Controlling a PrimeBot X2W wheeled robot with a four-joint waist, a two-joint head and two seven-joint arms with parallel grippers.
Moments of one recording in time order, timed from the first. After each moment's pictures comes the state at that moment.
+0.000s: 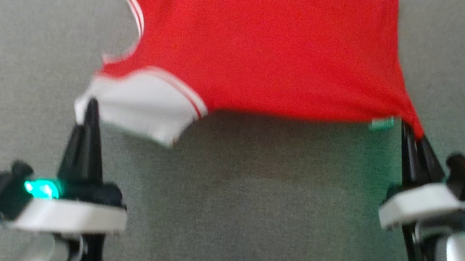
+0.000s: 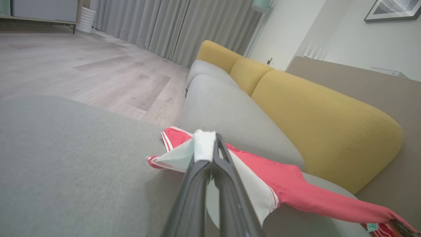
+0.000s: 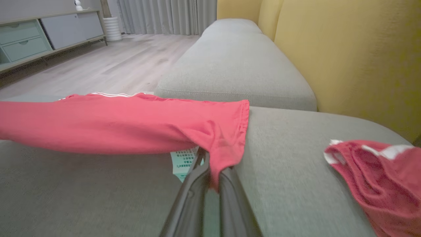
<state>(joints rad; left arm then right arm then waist) -0.13 0.40 -0.44 -0.26 -0.82 0.29 -0.23 -0.19 -0.05 -0.01 0.06 0.02 0.13 0.05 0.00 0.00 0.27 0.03</state>
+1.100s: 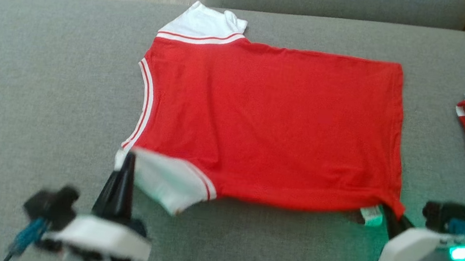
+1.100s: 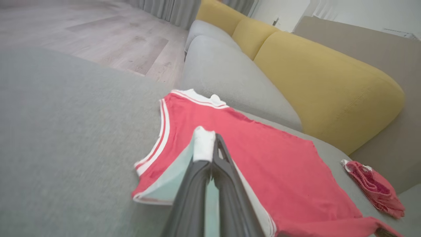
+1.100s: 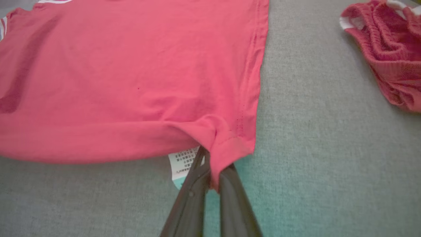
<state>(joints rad) -0.03 0.38 -0.57 -0.16 -0.83 0.31 -0.13 0.08 -0.04 -0.04 -0.01 0.09 0.13 0.46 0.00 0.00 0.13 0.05</state>
